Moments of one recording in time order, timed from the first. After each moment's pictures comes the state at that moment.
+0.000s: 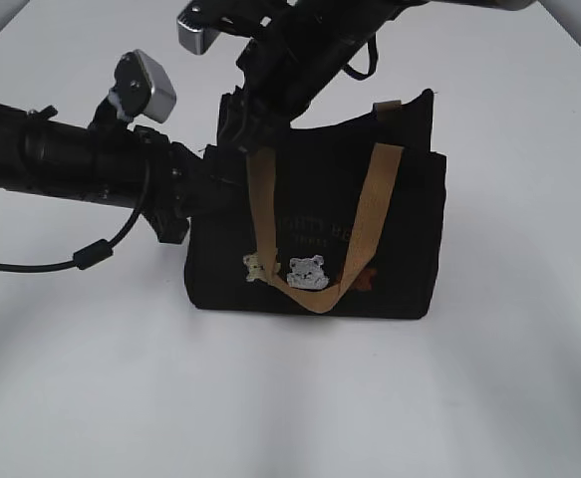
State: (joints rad) left arm -0.29 1.85 -0.97 -1.65 0.73 2.37; right arm 0.51 2.12 -1.79 0.44 0.79 -0.97
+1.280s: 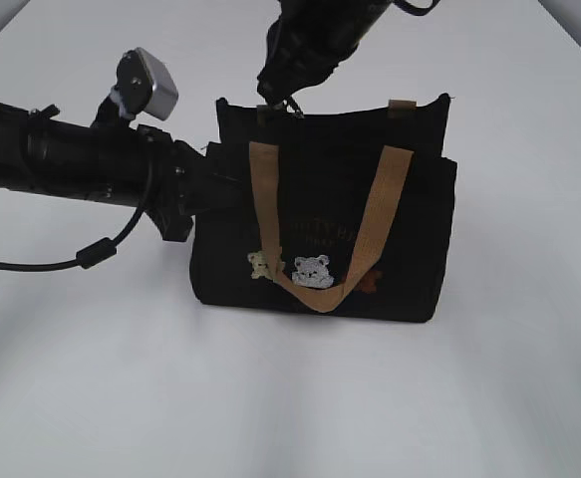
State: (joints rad) left arm -0.29 1.85 -0.97 -1.67 0.73 2.37; right arm 0.51 1.97 -1.78 0.31 0.89 -0.73
